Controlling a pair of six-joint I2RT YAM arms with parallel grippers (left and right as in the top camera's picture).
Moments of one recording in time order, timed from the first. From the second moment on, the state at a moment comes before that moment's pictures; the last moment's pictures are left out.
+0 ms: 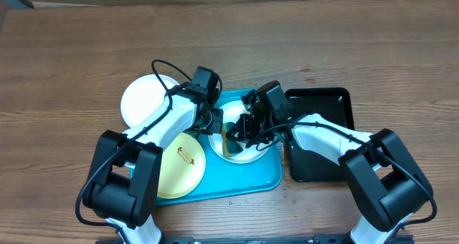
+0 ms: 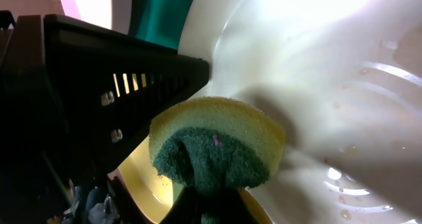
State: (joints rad) left arm -0.37 1.86 1.14 -0.69 0.08 -0.24; right arm 0.56 1.86 0.97 -0.11 -0.67 0.70
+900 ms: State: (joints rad) left arm -0.37 1.86 1.14 -0.70 0.08 -0.24; right arm 0.54 1.94 0.97 -0.08 -0.64 0.69
